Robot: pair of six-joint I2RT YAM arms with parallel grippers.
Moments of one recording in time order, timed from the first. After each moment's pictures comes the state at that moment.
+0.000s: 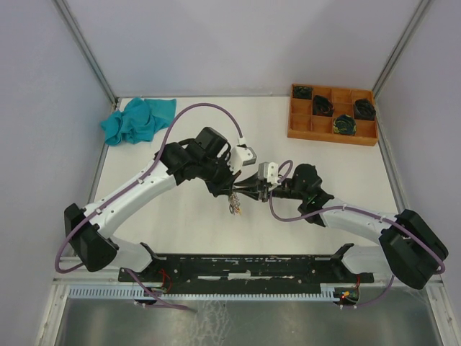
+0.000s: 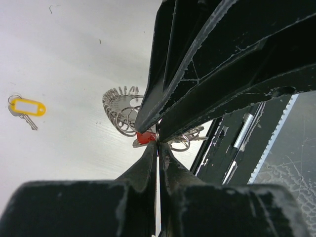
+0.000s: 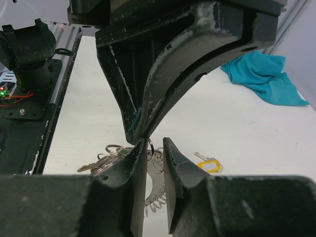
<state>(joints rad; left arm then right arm) -0.79 1.40 1.37 -0.95 0.34 0.23 0.72 1.27 0.52 0.79 -0.74 -0.19</state>
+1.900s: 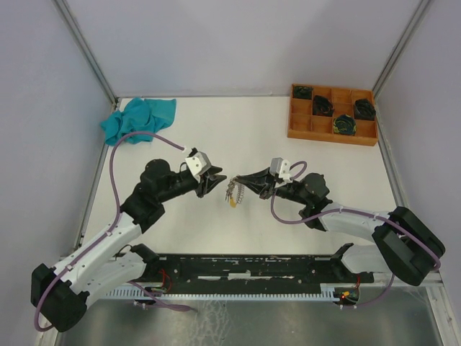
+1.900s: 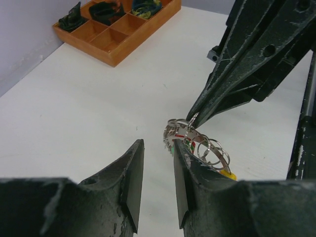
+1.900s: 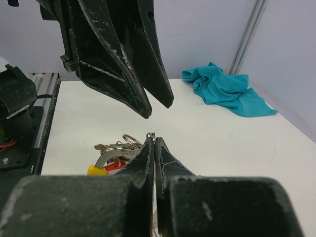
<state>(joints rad) -0.60 0.86 0.65 0.08 0.43 0.16 0.72 1.30 0.43 1.13 -0.59 0.00</state>
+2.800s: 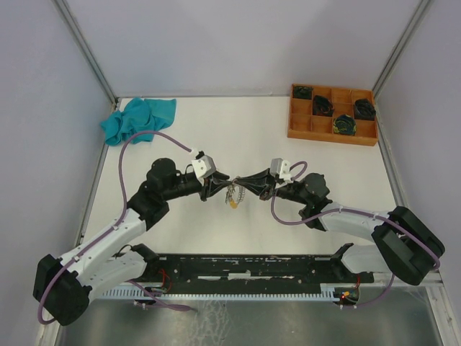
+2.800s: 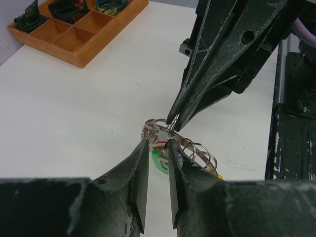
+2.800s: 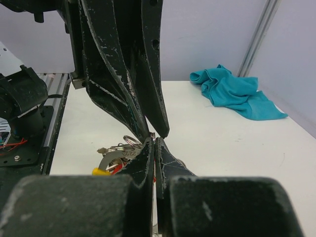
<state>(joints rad) -0.60 0.92 0.63 0.14 0.59 0.16 0.72 1.30 0.43 1.15 -0.63 0.02</state>
